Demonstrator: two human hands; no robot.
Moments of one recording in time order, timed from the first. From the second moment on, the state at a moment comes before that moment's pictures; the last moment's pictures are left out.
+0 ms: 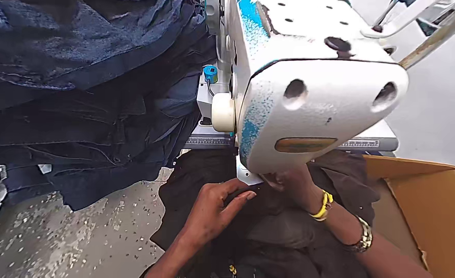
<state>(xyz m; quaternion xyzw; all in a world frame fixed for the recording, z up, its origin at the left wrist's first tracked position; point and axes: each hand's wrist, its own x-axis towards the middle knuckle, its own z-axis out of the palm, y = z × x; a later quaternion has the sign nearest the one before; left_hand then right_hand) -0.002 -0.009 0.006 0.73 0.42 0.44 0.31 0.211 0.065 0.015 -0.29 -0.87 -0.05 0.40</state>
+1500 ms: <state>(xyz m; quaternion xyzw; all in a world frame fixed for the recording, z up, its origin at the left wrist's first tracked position) -0.054 0.021 -0.032 0.70 0.59 0.34 0.23 0.302 0.106 0.001 -0.64 -0.72 0.07 0.26</state>
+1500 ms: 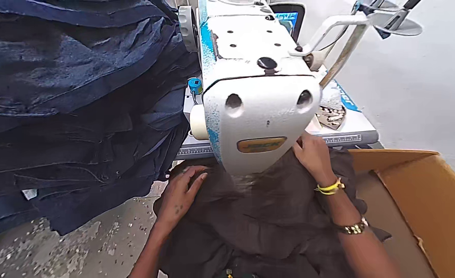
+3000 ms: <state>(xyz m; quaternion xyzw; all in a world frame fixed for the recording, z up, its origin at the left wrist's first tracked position) -0.004 -0.012 0.008 0.73 0.40 0.43 0.35 0.213 0.070 0.012 -0.21 -0.89 -0.16 0.38</state>
